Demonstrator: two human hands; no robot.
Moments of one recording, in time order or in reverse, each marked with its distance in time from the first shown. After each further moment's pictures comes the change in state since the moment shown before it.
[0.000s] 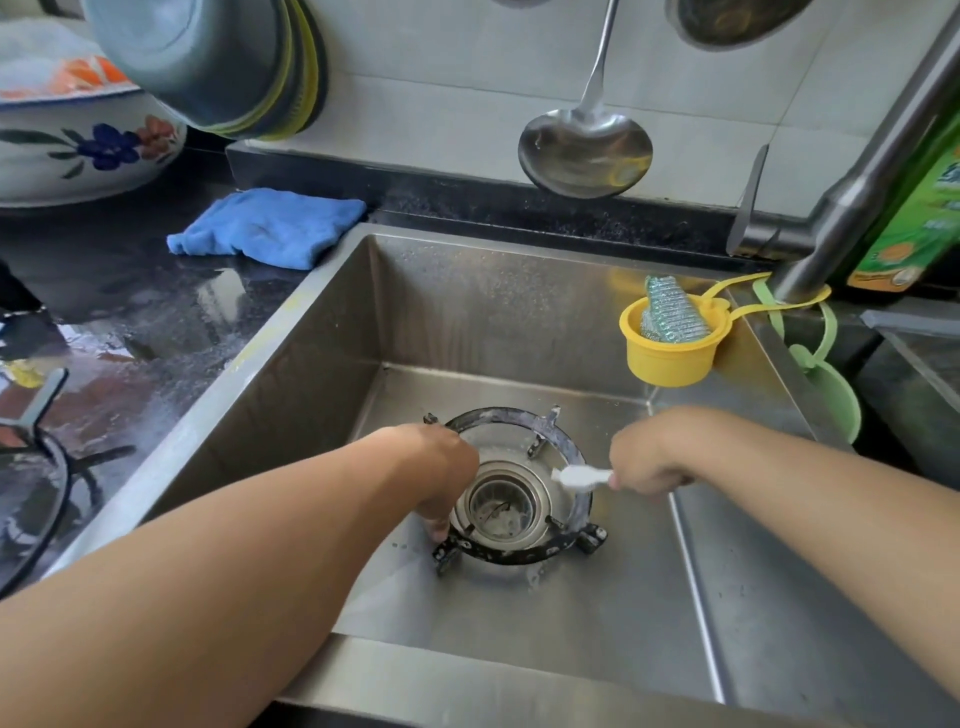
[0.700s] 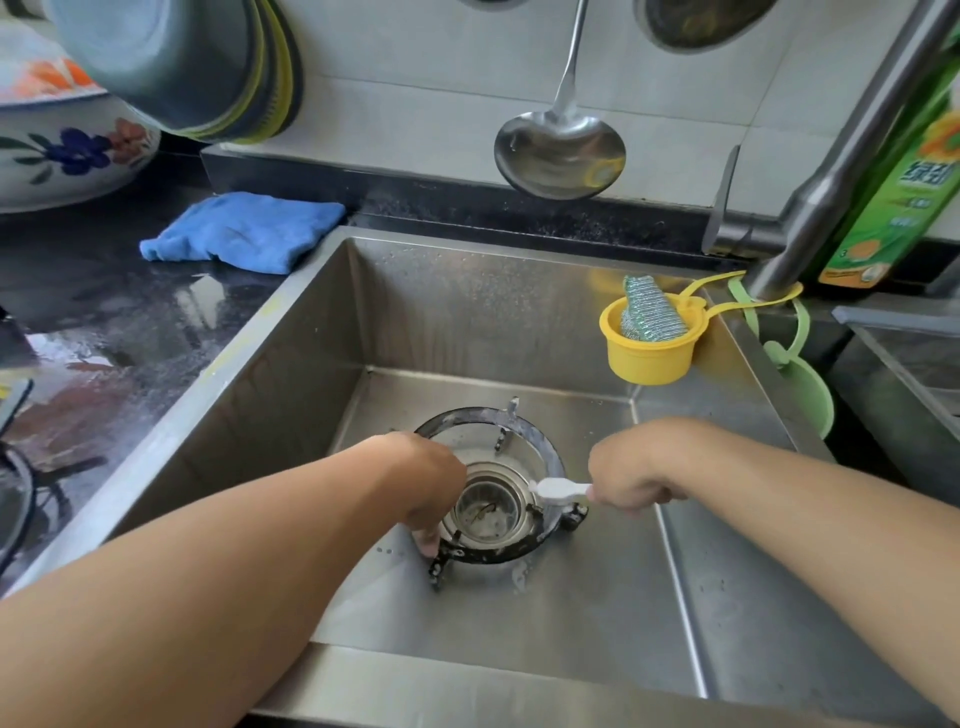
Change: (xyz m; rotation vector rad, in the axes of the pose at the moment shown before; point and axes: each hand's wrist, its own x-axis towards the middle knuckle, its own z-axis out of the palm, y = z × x) left_hand -0.004 0.011 -0.002 0.062 -0.097 0.014; right_hand 0.003 -0.005 0.002 -0.310 -0.002 -0.061
